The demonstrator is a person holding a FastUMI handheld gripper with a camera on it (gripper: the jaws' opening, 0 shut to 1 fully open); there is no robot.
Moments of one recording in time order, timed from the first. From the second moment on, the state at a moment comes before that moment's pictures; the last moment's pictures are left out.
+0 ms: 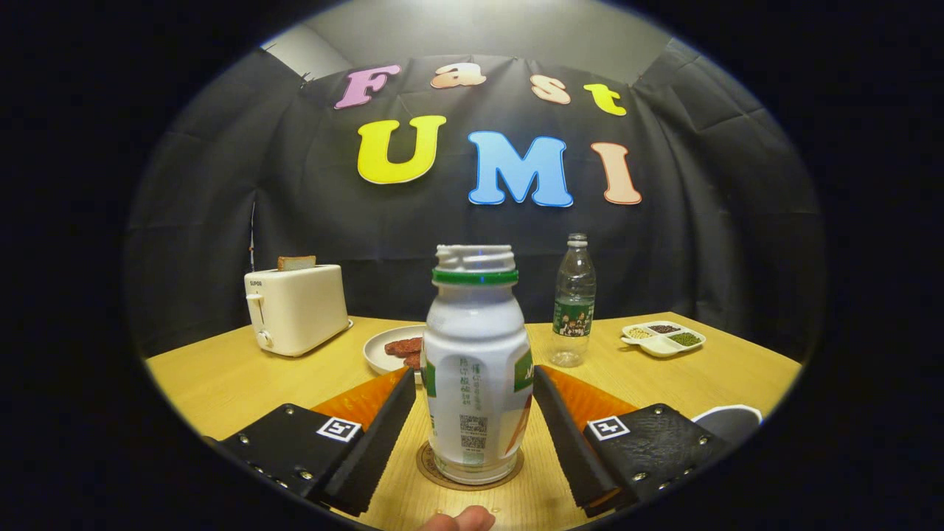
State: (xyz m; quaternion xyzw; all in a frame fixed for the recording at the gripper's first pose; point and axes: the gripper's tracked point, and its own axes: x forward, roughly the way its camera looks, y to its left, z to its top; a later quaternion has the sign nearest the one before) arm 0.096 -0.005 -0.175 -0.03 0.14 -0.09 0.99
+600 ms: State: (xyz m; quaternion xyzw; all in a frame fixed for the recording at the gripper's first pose) arm 0.066 0.041 0.025 -0.05 -0.02 -0.06 1.00
